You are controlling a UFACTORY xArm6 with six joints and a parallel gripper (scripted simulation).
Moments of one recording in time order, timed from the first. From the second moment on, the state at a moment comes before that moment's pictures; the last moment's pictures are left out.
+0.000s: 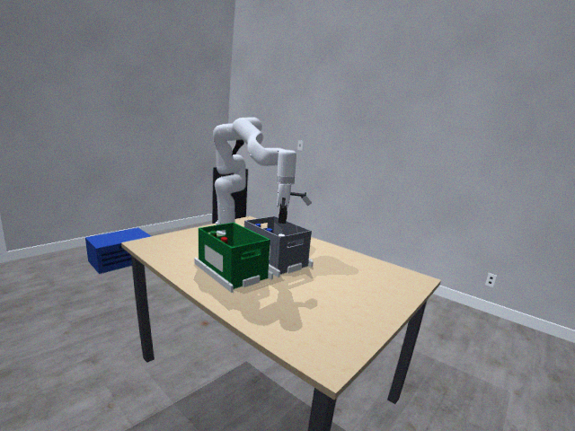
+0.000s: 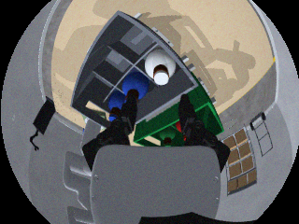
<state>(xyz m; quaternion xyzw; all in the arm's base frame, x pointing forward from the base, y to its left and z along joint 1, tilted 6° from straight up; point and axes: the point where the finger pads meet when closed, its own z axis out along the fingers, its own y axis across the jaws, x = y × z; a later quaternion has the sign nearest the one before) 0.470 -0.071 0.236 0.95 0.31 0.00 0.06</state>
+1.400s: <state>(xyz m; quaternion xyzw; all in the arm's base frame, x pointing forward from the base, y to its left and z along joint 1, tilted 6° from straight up) 0.402 0.100 0.270 0.95 0.31 0.00 0.06</state>
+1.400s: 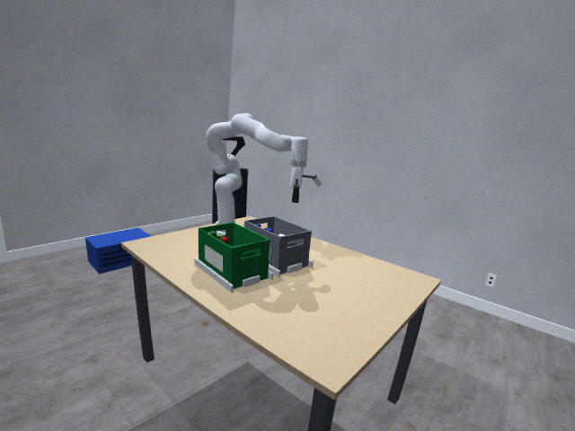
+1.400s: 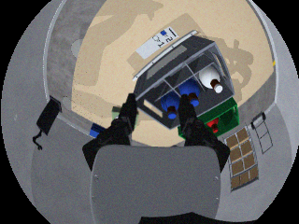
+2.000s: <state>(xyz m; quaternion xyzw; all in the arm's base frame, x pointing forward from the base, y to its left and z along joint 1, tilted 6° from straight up) 0.372 0.173 0.285 0.95 0.31 0.00 0.06</state>
